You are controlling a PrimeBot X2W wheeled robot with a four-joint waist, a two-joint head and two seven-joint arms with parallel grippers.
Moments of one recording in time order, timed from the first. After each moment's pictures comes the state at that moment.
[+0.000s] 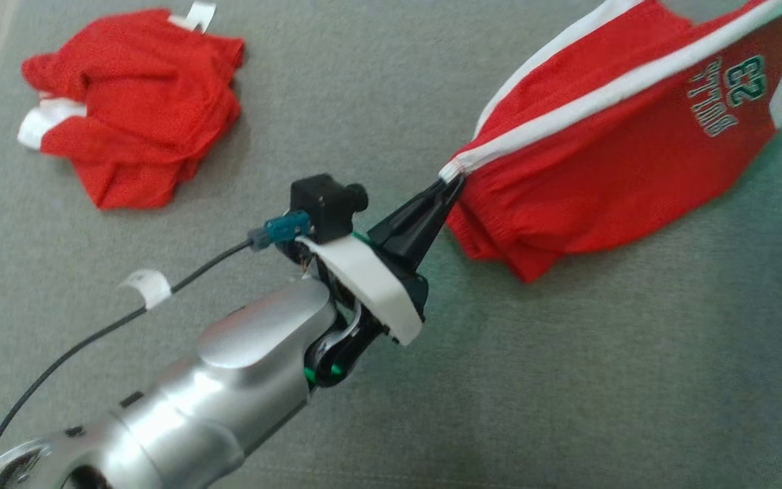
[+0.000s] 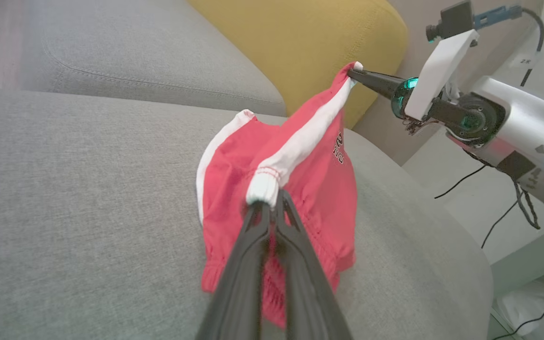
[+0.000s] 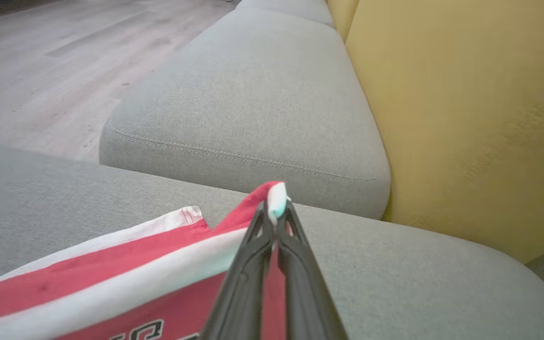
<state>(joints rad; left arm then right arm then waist) -0.84 0.21 -1.20 0.41 -1.11 -0.08 -0.18 -0.87 -0.35 0.03 0.68 0.06 0.13 0.19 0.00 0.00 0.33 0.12</state>
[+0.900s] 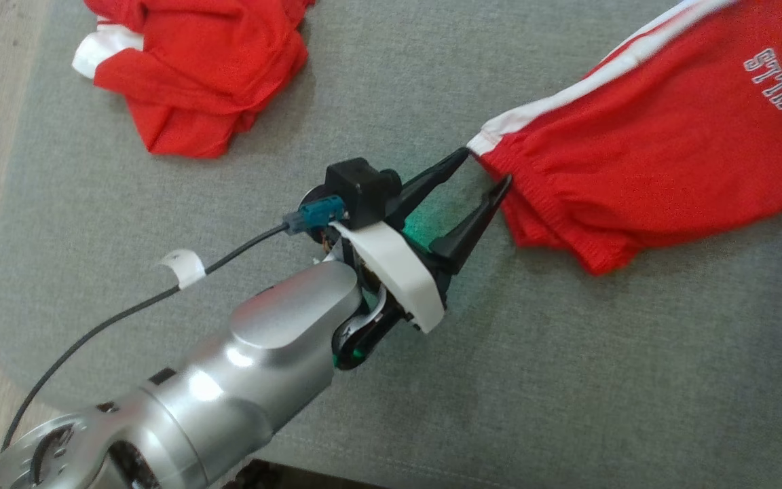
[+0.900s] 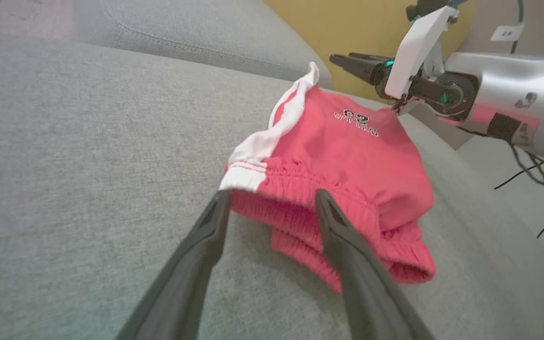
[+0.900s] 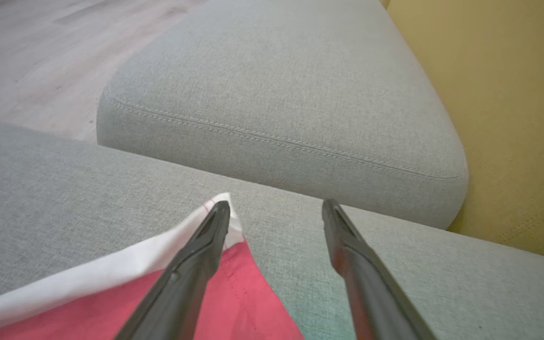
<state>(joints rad) -0.92 0.11 -1.24 0.55 -1.08 -0.12 -0.21 -1.14 -0.35 -0.09 1.13 -0.18 0.13 -0.03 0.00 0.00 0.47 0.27</state>
